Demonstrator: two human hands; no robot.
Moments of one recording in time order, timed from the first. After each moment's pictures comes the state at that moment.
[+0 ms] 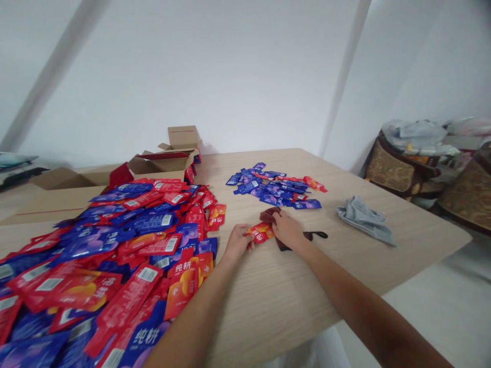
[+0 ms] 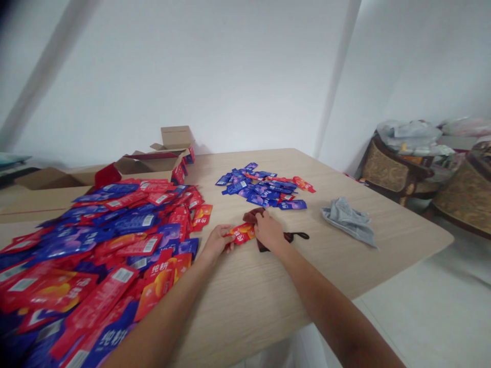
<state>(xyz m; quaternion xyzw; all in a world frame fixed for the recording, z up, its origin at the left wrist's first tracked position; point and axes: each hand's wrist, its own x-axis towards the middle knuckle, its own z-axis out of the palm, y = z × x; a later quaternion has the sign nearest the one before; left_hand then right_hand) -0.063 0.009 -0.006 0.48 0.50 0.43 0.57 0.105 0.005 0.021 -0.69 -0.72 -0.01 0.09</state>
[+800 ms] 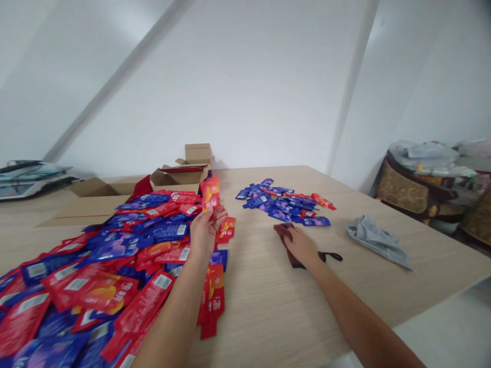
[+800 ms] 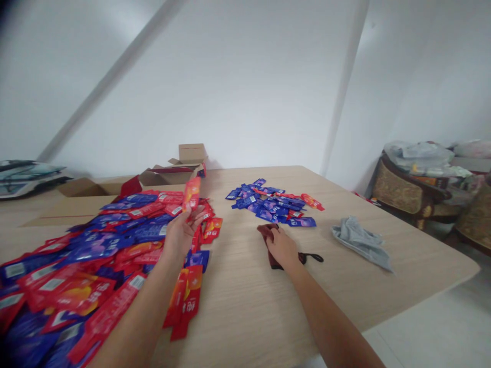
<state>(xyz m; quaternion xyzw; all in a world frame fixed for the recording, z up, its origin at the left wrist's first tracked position) -0.147 0.012 0.099 0.32 0.33 0.72 0.52 0.123 0.012 0.011 -0.71 -0.68 0.02 0.16</state>
